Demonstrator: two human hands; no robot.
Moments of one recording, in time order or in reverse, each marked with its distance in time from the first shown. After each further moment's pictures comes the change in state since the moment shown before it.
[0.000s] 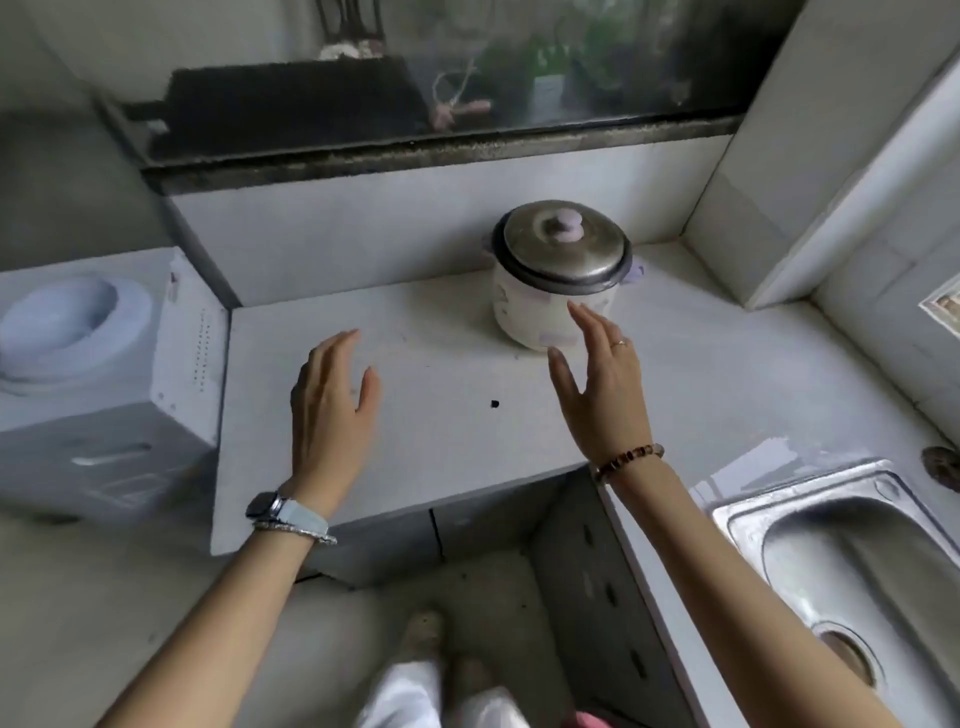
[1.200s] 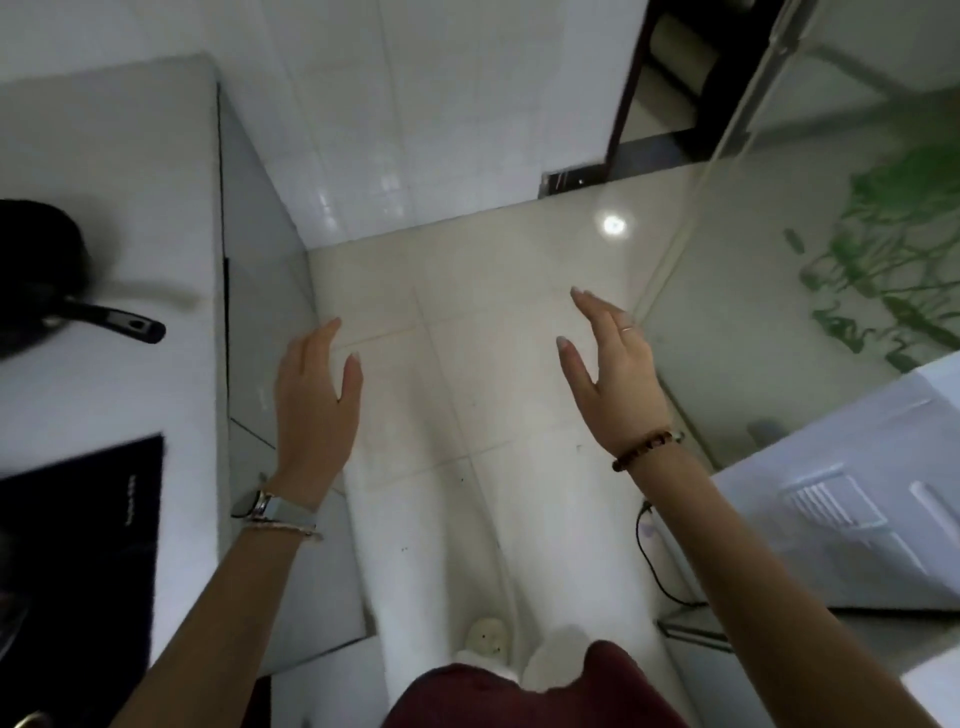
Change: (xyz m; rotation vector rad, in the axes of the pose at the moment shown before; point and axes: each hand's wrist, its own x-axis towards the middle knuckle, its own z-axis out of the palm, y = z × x) left_hand -0.531 -0.299 -0.482 0.534 0.945 -1.095; right_hand -0.343 -0.646 0.280 0.668 -0.940 -1.098
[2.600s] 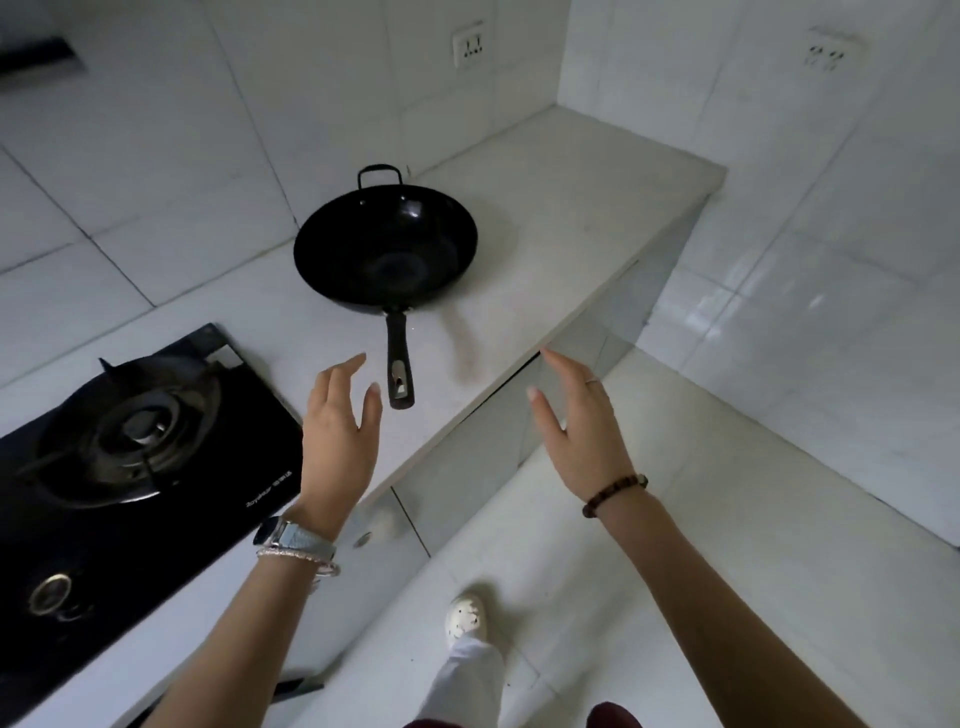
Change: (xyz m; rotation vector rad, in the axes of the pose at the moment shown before) left_hand 0.163 -0.141 -0.054 0.294 0.717 -0.781; right_hand 0.335 -0.177 0.320 0.465 -0.782 -0.725
